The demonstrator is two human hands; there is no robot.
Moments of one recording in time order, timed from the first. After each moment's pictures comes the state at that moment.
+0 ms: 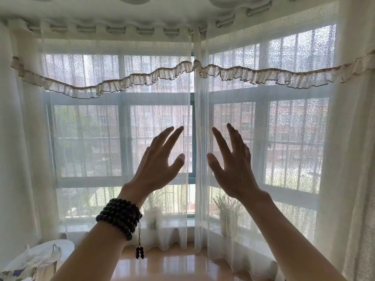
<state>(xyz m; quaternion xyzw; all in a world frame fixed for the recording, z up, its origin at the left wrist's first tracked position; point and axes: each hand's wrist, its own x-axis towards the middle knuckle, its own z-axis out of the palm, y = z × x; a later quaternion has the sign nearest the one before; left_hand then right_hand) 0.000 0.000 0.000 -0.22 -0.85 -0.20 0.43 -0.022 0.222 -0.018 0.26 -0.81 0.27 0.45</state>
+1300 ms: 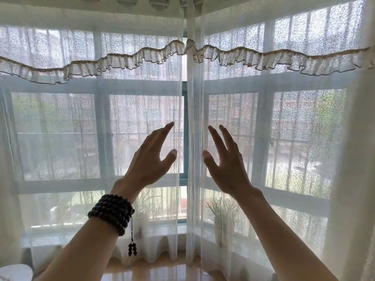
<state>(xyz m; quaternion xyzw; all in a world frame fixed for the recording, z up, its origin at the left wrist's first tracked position) -0.261 -0.033 -0.016 -0.23 -0.84 -0.23 0.44 -0.264 0.197 -0.034 0.24 -0.83 0.32 0.40</state>
